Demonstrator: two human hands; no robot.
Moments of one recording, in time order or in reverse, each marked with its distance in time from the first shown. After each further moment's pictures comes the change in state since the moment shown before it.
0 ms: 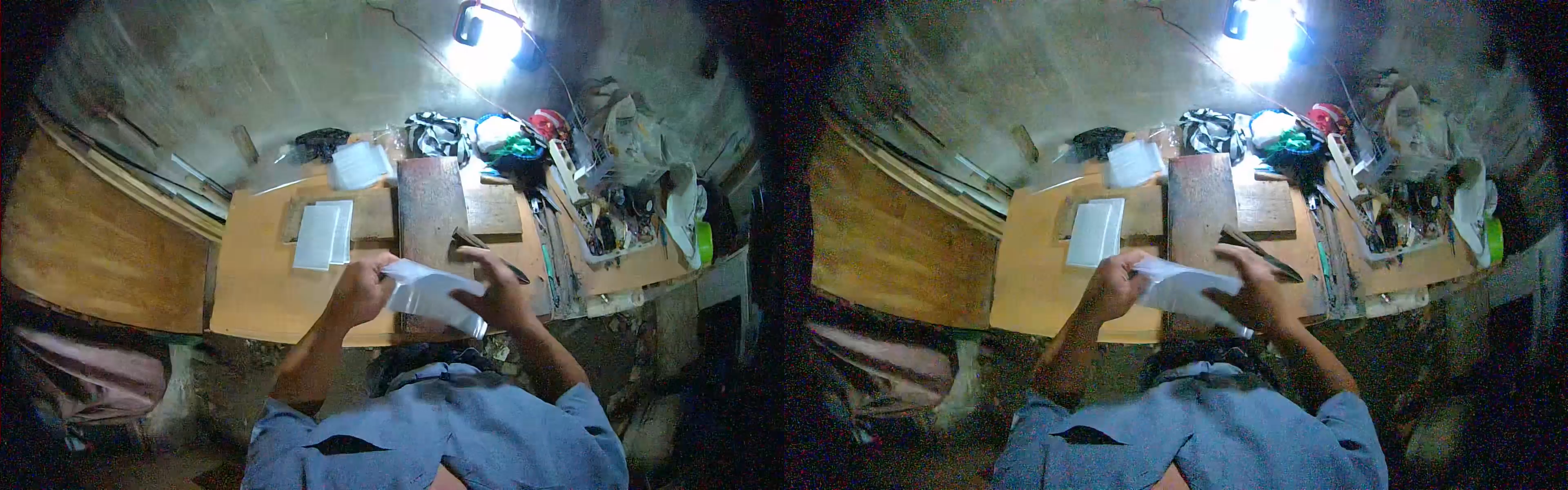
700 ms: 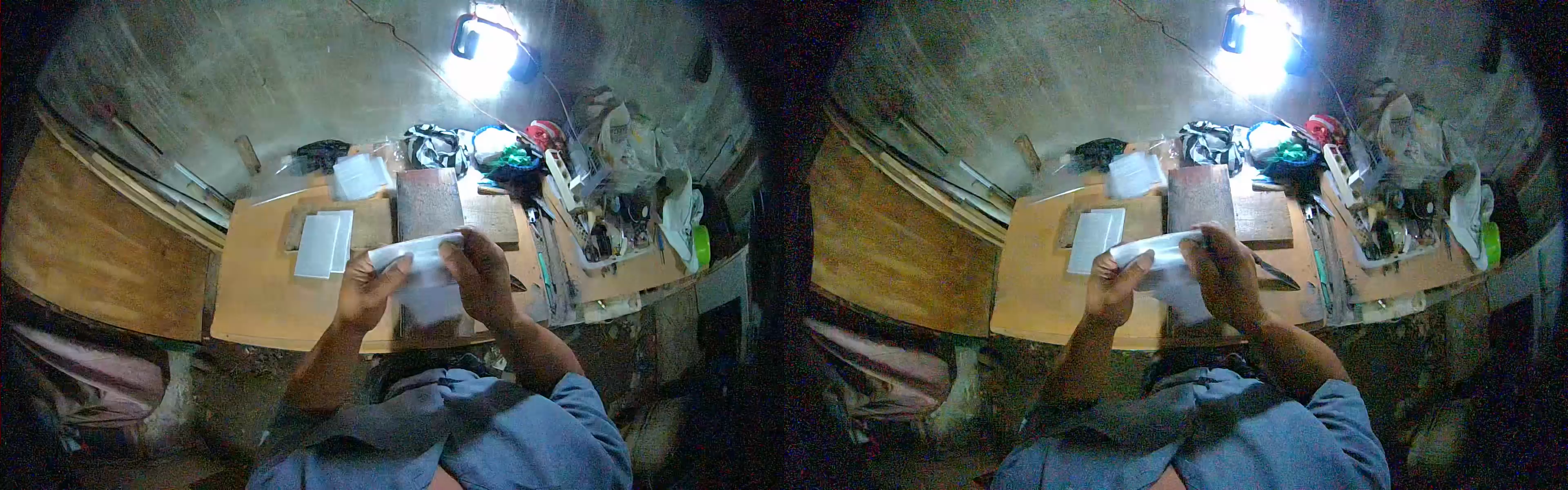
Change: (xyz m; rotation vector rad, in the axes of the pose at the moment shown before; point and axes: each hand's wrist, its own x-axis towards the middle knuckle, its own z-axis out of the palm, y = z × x) left_hand -0.001 0.022 0.018 -0.892 0.228 0.054; right_hand 0.039 -0.054 0.007 0.382 0.198 0.133
